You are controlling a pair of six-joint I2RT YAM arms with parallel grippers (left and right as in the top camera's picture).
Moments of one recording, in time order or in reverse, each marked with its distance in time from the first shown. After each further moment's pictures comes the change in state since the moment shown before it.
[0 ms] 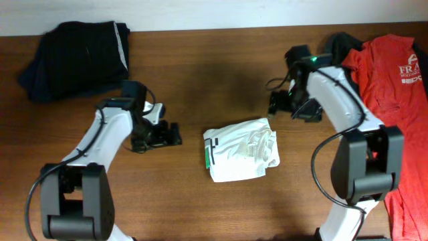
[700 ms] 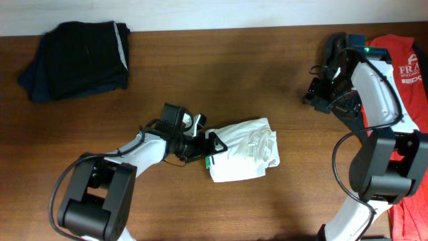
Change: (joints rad) left arm -0.242 0.045 -0.291 0.659 0.398 -0.381; right arm -0.240 0.000 0.063 -0.022 0.000 0.006
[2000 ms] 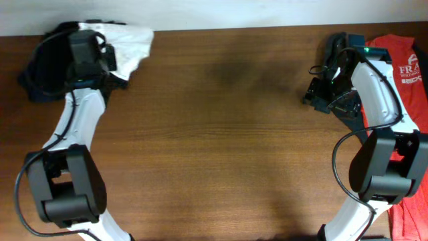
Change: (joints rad) left arm 0.449 0.087 0.555 0.221 -0.982 0.616; right arm 0.000 0.000 0.000 0.000 -0.007 0.000
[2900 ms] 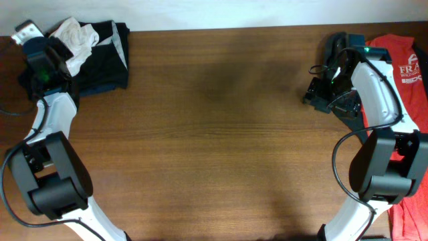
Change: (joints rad) left arm 0.216 0.117 0.021 0.396 -0.007 -0.325; right arm 0.000 0.000 0.000 -0.001 0.000 0.000
